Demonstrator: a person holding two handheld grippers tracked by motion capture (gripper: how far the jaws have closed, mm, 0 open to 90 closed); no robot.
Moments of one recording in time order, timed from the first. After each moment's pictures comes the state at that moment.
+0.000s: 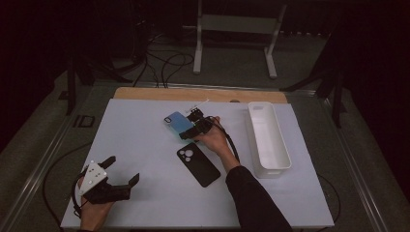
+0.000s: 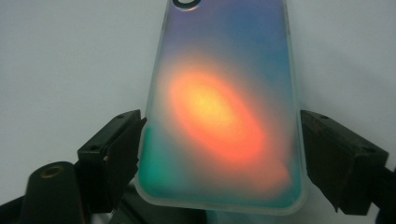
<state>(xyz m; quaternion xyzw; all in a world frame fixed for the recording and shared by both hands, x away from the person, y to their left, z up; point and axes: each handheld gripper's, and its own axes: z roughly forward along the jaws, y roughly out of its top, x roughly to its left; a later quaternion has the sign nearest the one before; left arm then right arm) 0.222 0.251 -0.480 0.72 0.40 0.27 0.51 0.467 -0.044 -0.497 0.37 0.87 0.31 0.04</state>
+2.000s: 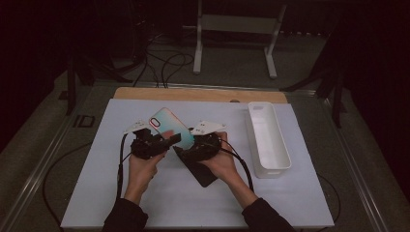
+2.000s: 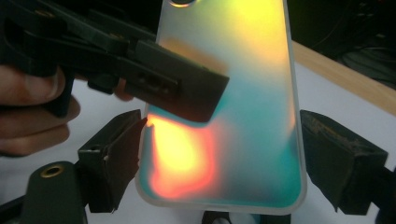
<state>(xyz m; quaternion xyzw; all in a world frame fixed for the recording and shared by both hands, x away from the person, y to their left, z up) 0.330 0.153 -0.441 0.68 0.45 0.05 0.57 0.341 -0.062 -0.434 0.25 0.82 0.49 0.14</state>
